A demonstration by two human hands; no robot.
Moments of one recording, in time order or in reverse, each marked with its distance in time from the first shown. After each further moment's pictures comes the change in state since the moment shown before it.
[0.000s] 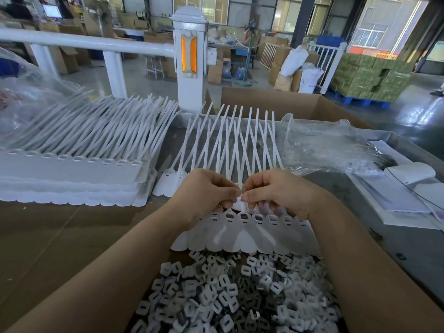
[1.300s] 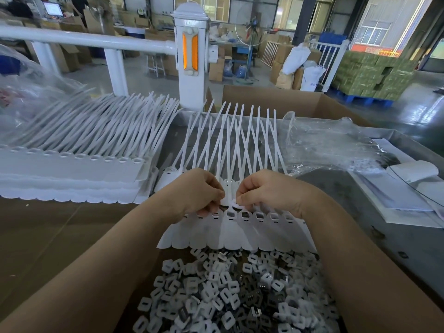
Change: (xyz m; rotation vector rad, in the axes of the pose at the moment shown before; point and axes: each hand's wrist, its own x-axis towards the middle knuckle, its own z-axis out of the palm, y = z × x) left_hand 0.001 0.007 -0.016 0.244 -0.068 -0.130; right_hand 0.000 -0.020 0.015 -0.213 -0.011 0.037
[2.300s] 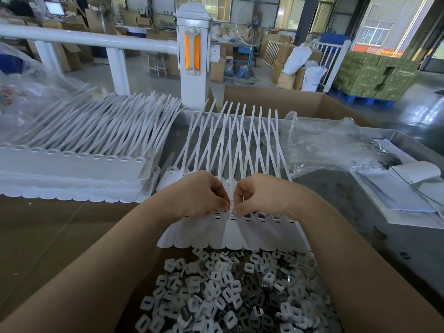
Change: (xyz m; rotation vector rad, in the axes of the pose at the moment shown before) left_hand 0.006 -0.010 -0.002 0.217 -0.077 0.134; right_hand 0.007 -0.006 0.010 -0.202 -0.016 -0.011
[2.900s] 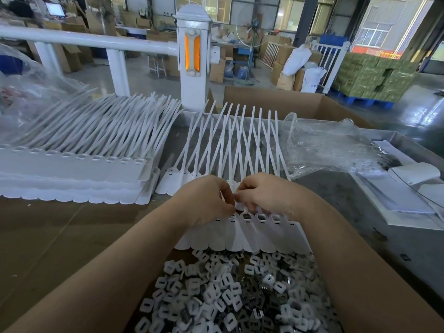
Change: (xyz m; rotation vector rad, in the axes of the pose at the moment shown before) left_hand 0.001 0.005 0.015 0.189 0.092 0.052; right_hand 0.004 0.005 0.001 0.117 0.082 0.083
